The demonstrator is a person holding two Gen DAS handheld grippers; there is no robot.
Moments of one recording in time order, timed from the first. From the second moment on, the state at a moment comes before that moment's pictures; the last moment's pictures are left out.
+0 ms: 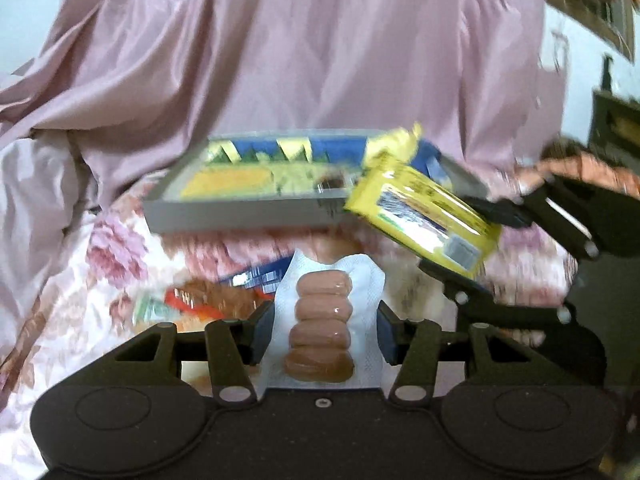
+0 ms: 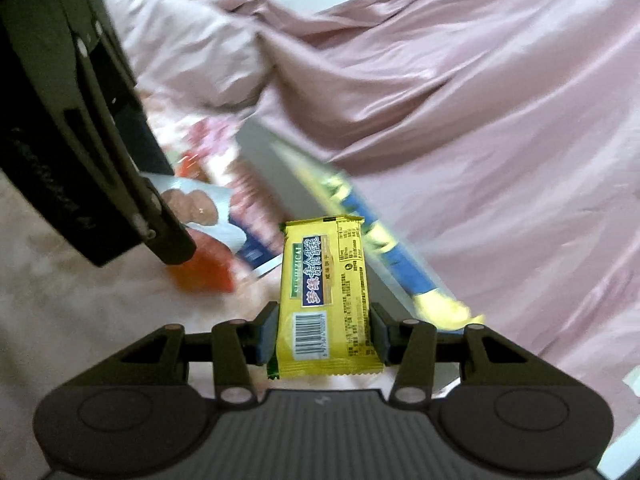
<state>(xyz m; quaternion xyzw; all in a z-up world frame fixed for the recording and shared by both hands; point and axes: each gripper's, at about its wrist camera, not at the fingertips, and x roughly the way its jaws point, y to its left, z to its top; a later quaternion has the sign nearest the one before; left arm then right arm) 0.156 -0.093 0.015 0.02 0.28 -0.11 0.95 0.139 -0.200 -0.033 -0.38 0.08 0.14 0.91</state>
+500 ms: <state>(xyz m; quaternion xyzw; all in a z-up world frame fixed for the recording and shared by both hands) 0.243 -0.097 0.062 -0.06 0.21 -0.05 0.98 0.185 -0.228 0.000 -0.25 0.03 0.04 0.97</state>
